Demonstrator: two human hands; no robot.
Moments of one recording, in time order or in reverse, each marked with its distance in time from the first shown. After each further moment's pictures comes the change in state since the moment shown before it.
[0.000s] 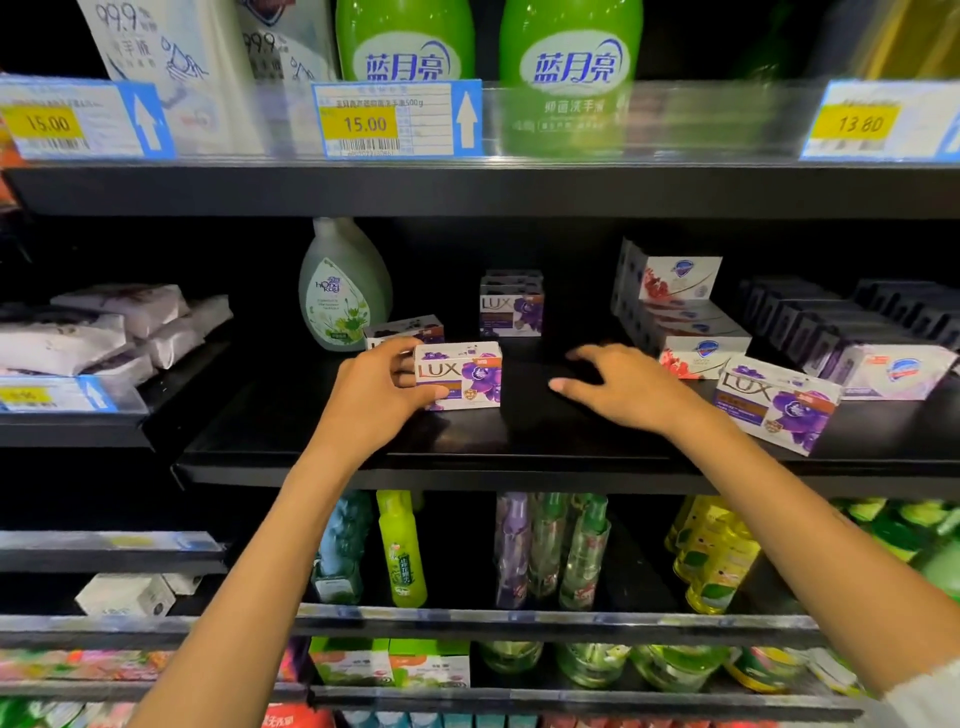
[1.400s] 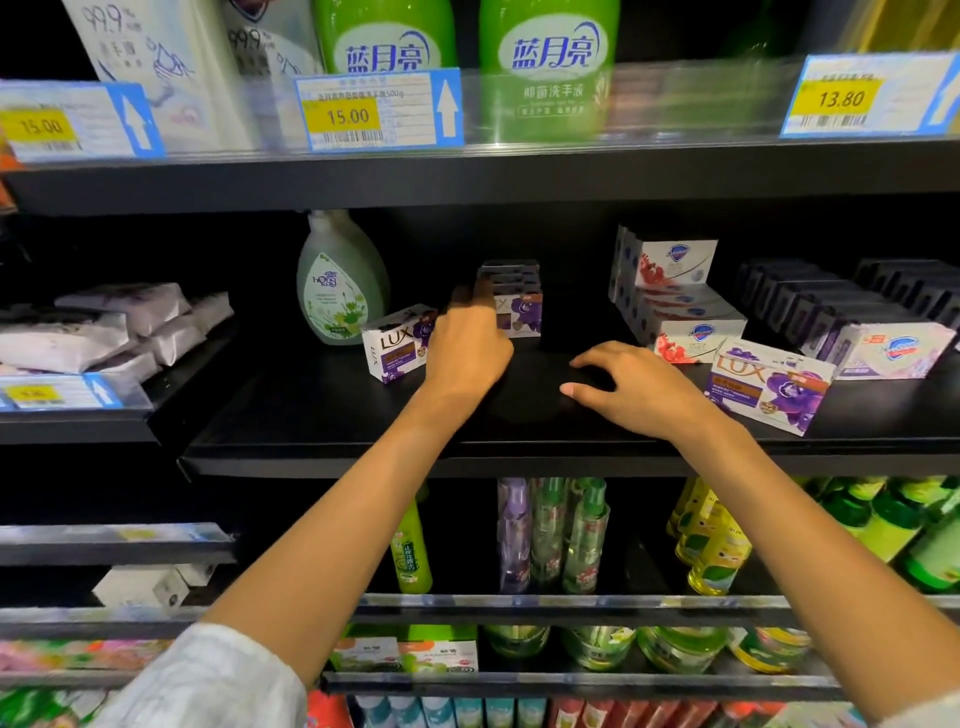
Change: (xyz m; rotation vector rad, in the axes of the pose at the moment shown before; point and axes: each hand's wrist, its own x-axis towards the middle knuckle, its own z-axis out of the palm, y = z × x) left_hand 0.044 0.059 0.078 0.500 0.063 0.152; right_hand -0.026 0.005 0.002 -0.023 0.024 -0.044
